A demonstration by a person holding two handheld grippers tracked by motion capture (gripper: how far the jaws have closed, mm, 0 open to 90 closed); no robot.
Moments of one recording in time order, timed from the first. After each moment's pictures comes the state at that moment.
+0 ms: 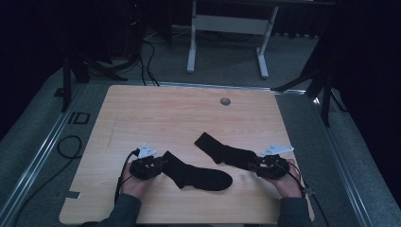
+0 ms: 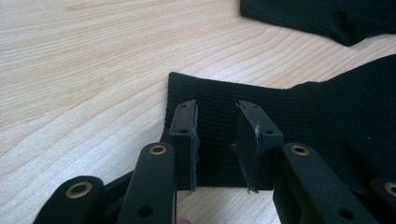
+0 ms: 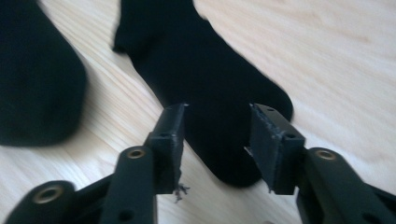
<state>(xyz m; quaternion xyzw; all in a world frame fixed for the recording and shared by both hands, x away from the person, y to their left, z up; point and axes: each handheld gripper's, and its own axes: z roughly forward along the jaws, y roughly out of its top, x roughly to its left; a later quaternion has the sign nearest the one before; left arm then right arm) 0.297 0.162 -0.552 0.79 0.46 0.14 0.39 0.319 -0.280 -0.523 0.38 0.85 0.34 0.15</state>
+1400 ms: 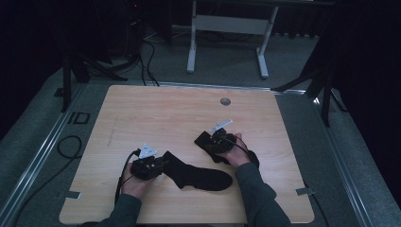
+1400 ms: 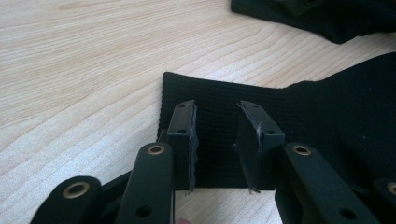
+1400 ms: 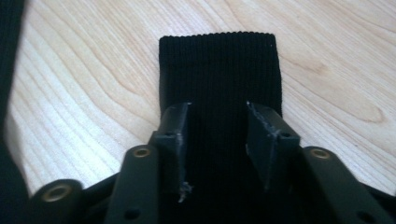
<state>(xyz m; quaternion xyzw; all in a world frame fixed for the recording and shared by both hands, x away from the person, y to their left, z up) 0.296 0.160 -0.552 0.79 0.46 0.14 0.39 0.420 -0.130 -0.547 0.33 0.89 0.29 0.11</state>
